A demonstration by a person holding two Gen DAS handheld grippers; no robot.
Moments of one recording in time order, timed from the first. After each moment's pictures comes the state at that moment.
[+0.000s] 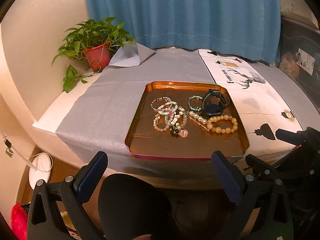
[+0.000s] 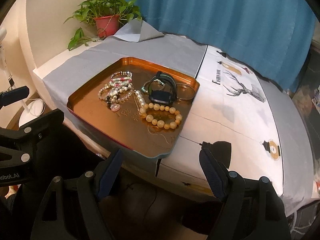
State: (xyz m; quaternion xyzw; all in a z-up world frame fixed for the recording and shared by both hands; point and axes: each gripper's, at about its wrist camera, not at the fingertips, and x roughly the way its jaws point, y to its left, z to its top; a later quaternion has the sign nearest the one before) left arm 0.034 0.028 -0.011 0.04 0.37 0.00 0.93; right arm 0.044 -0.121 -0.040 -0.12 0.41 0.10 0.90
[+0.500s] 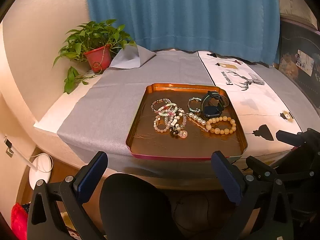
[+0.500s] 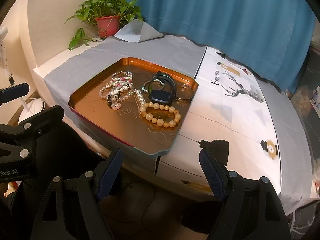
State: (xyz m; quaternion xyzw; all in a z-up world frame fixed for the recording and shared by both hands) left arm 0.028 0.028 -0.007 0.04 0.37 0.01 0.93; right arm 0.037 -0.122 -0.038 -0.12 0.41 0.10 0.90
